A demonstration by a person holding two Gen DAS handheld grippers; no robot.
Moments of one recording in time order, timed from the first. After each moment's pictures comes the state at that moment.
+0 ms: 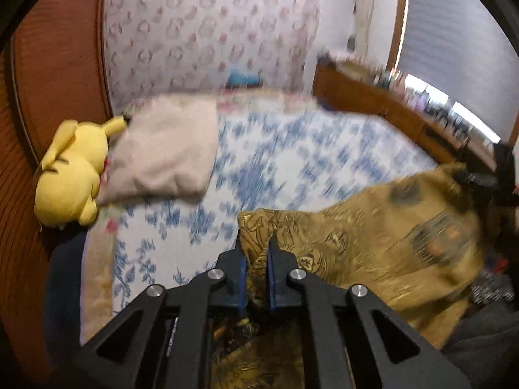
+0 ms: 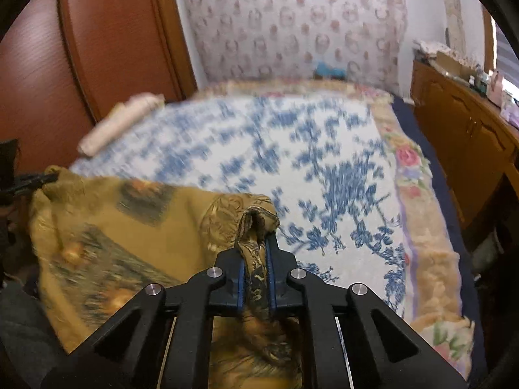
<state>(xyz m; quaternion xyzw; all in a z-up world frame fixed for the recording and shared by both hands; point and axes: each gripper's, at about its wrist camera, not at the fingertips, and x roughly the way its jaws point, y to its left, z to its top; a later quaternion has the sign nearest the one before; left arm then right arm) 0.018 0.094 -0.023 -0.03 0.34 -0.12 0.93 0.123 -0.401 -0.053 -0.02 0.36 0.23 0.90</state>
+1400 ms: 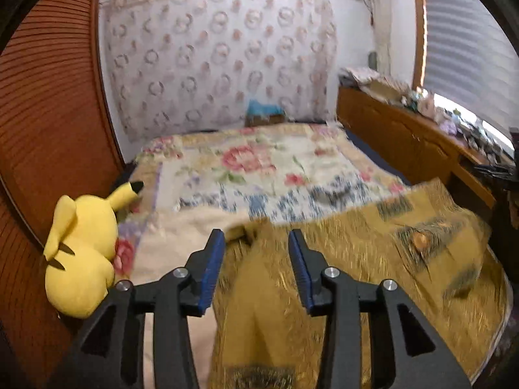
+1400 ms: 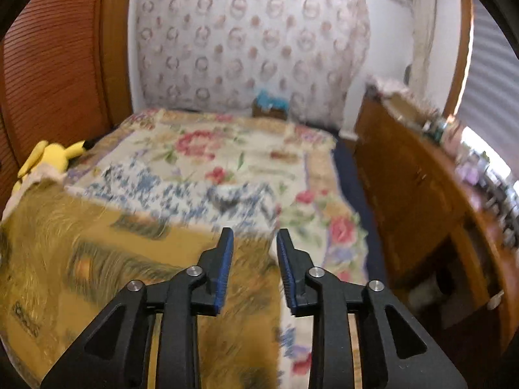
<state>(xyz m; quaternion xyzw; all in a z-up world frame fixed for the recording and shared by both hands) 0.242 0.106 0.020 0.02 0.32 -0.07 0.94 0.345 -0.382 0.041 -0.10 0.34 0.09 0.93</state>
